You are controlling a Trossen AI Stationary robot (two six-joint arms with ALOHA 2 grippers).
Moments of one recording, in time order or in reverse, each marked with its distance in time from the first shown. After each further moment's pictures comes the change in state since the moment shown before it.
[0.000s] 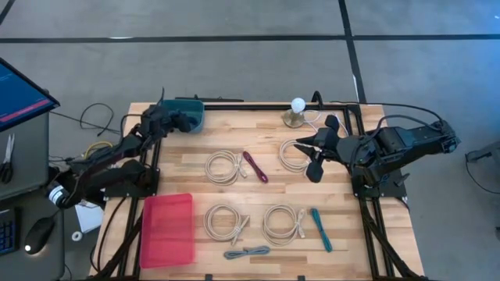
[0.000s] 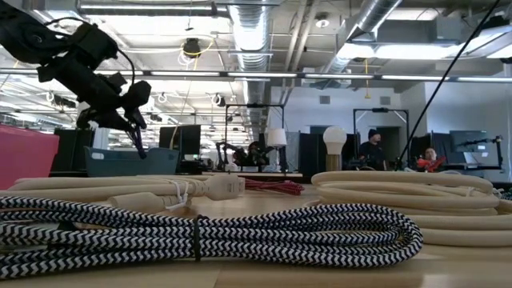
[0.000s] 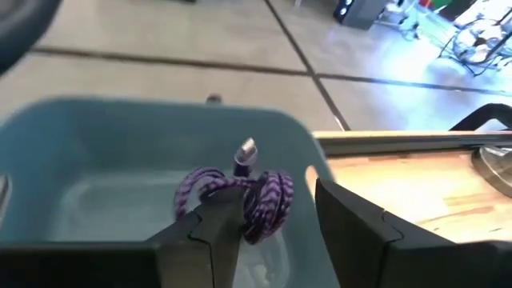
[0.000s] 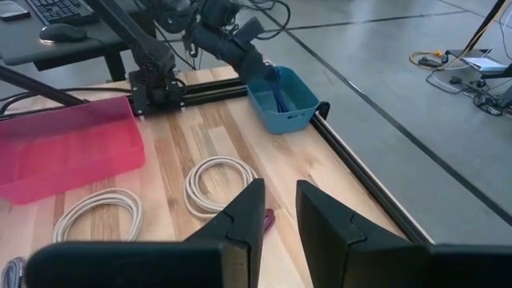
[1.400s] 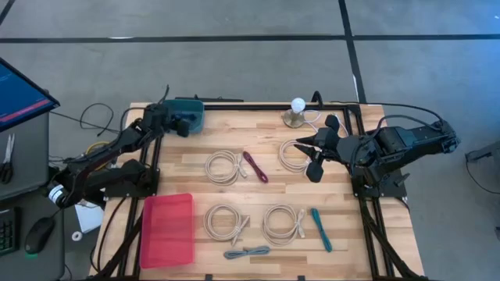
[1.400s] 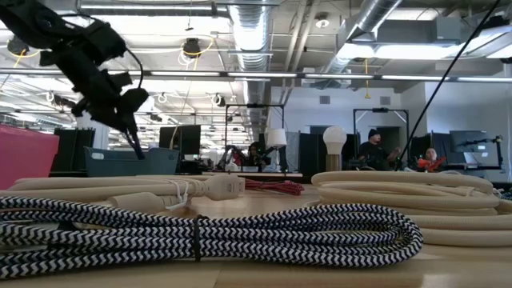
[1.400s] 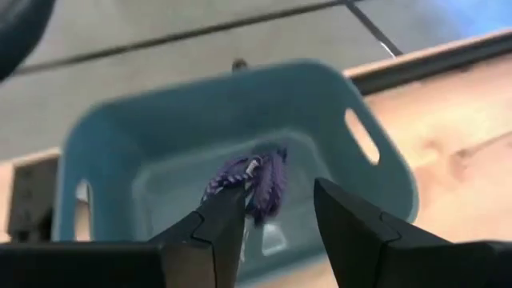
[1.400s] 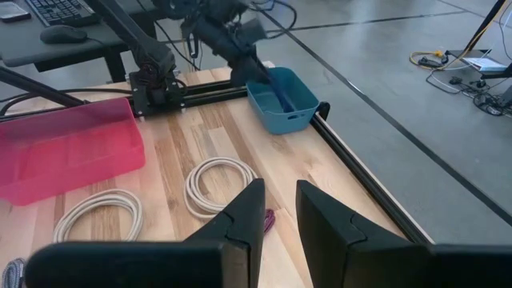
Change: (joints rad) left arm -0.010 0.017 0.124 -0.315 -0.056 0.229; right arm 0.000 0.000 0.000 0.002 0.000 0.000
